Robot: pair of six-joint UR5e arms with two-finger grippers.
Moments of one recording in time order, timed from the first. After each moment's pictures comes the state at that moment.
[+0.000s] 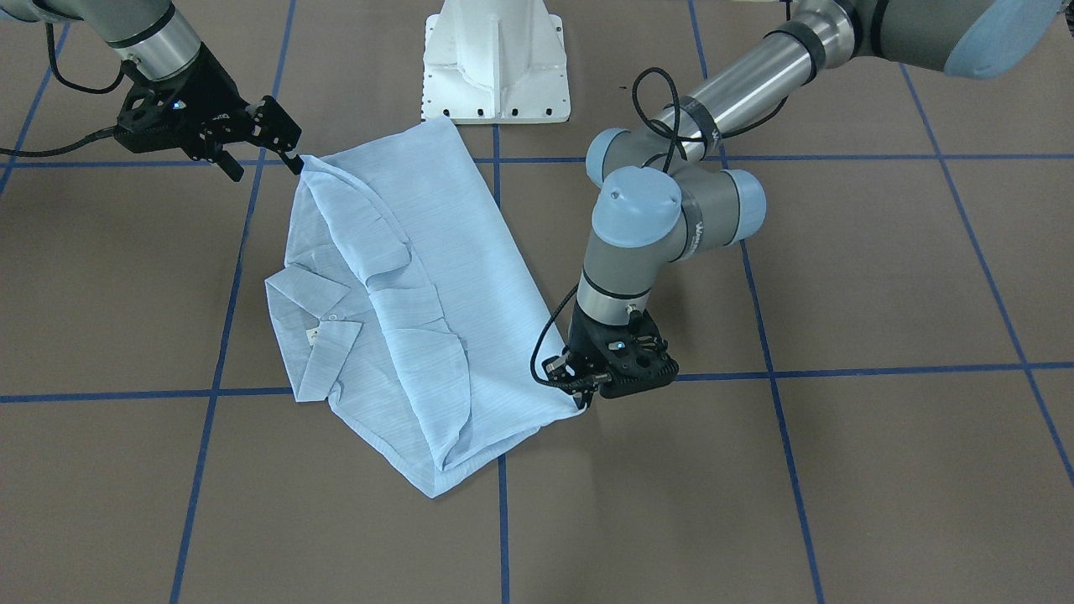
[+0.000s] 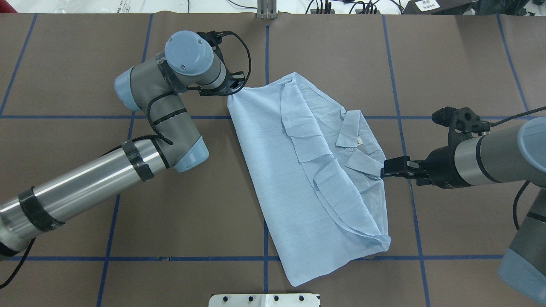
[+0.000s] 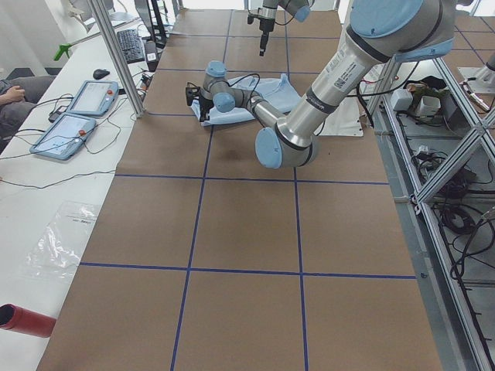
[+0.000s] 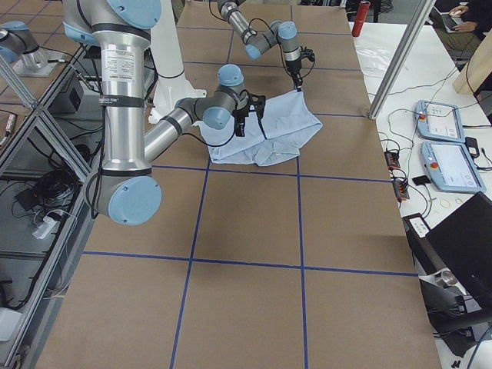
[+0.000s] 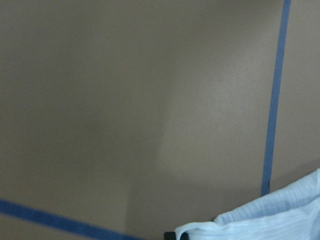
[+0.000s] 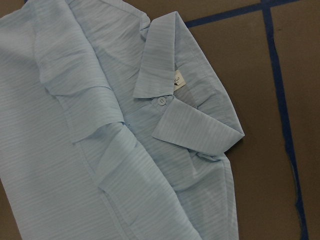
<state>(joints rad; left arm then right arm) -0.73 -2.45 -1.13 -2.08 -1.76 -1.37 0.64 -1.58 2.19 -1.18 1.97 1.36</state>
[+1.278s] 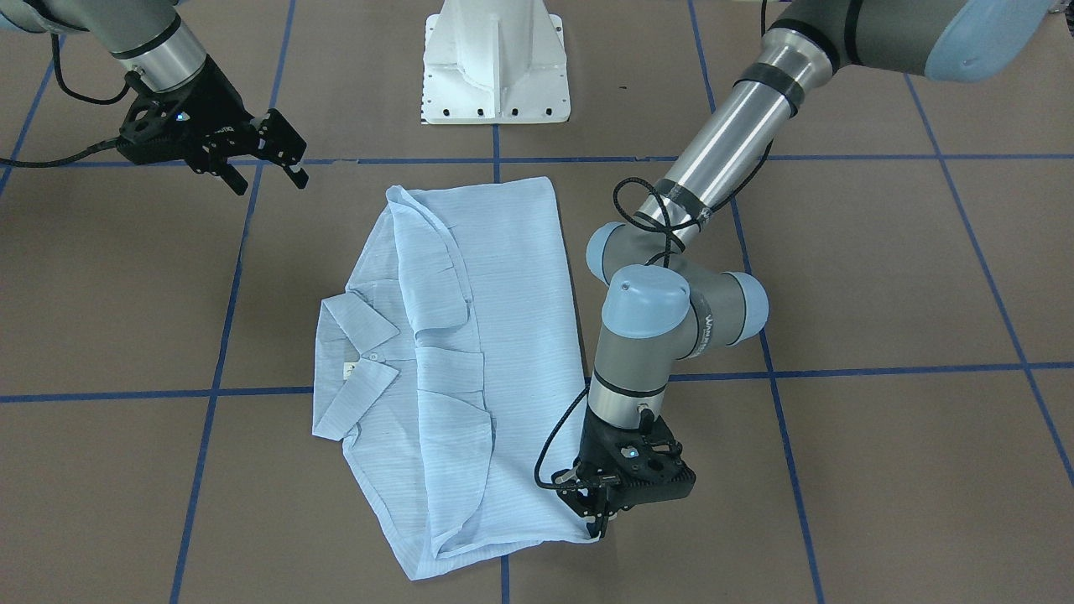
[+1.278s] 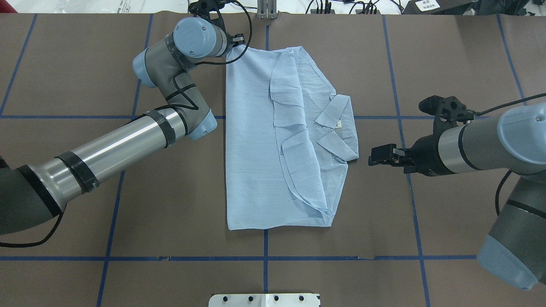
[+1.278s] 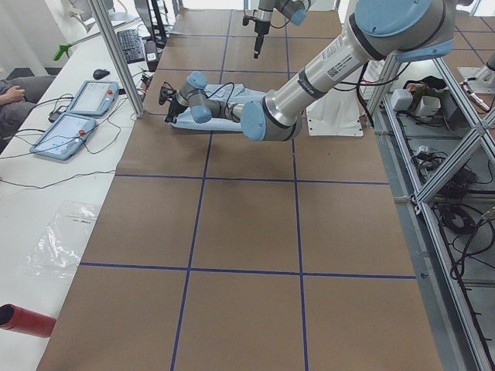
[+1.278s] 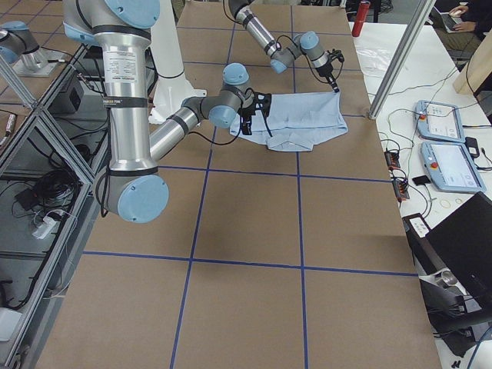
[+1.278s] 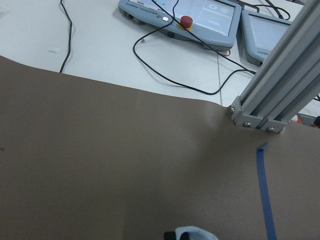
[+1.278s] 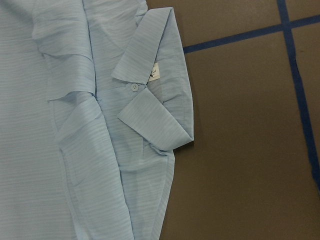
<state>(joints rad) -0.76 -2.64 -0.68 -2.48 -1.54 -1.26 0.65 -1.49 2.13 -1.19 1.95 1.36</state>
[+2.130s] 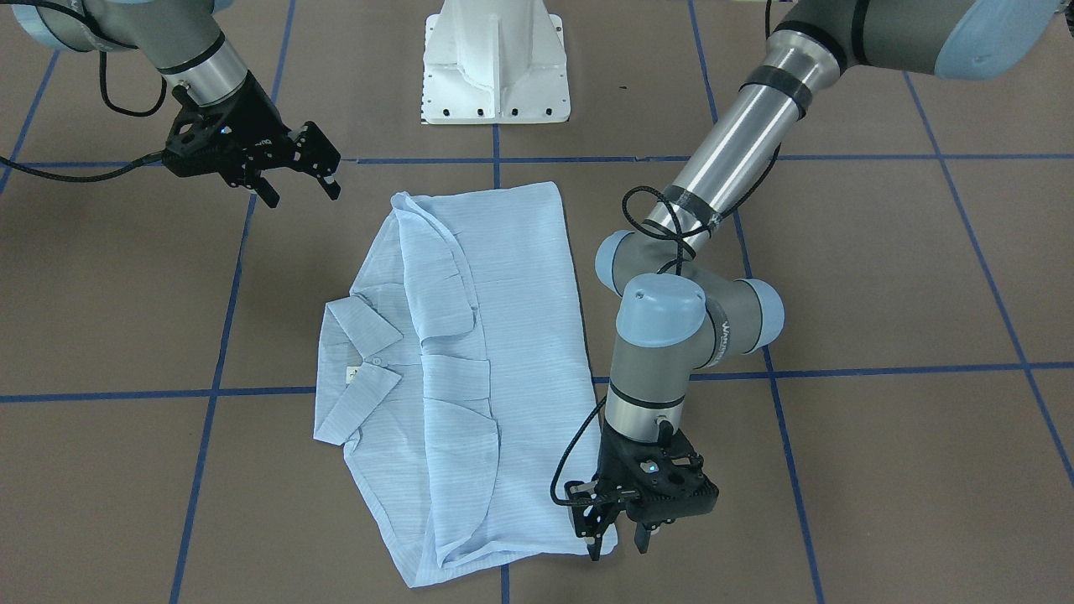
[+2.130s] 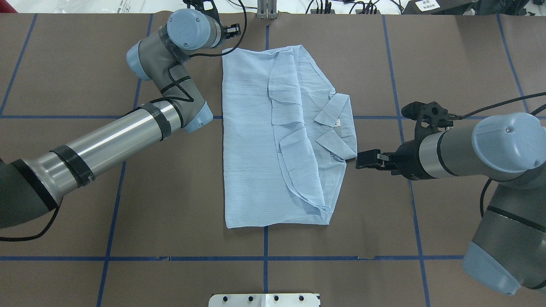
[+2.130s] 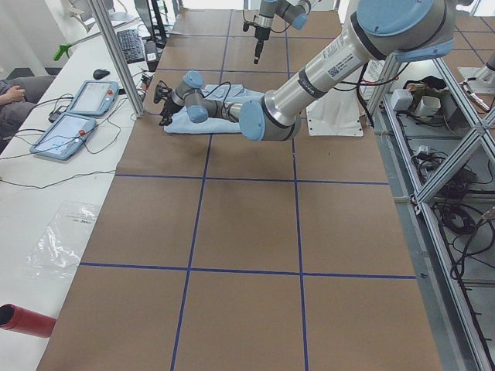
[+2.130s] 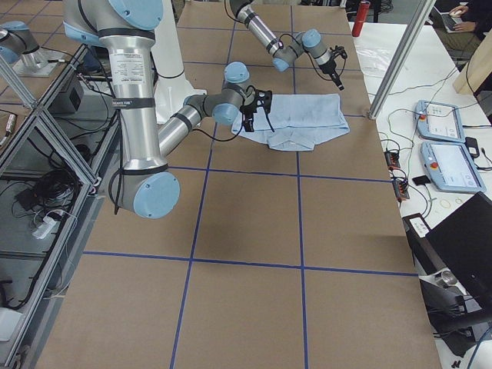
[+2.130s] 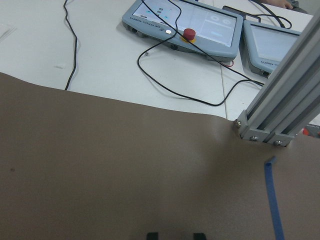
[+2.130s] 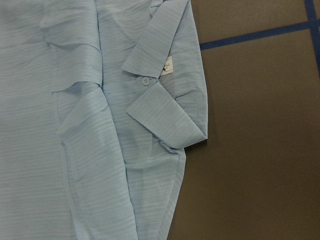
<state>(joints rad) -0.80 -2.64 -0.69 -2.48 -1.54 -1.21 0.59 -1.46 2.10 -1.19 1.88 1.35</state>
